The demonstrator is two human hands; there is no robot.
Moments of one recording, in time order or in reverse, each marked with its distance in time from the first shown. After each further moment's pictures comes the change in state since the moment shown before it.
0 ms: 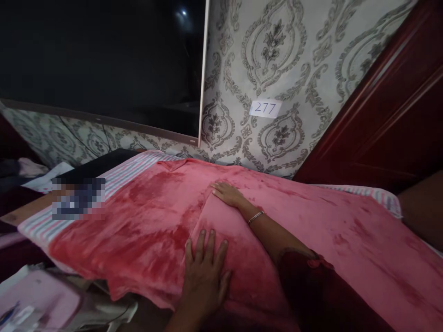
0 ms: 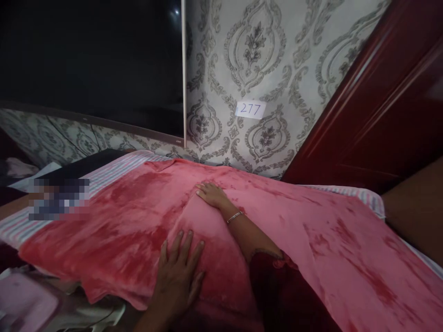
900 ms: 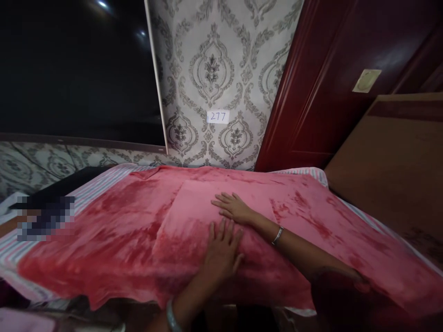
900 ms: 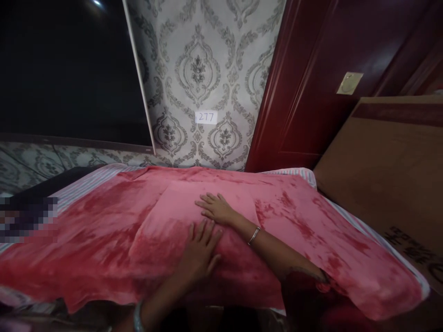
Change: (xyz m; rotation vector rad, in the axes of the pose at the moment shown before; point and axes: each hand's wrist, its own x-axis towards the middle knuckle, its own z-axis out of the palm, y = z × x) left_hand 0.048 0.100 -0.003 -0.177 -0.239 0.337; right_hand -0.196 0.038 -0.032 -0.088 0.052 -0.095
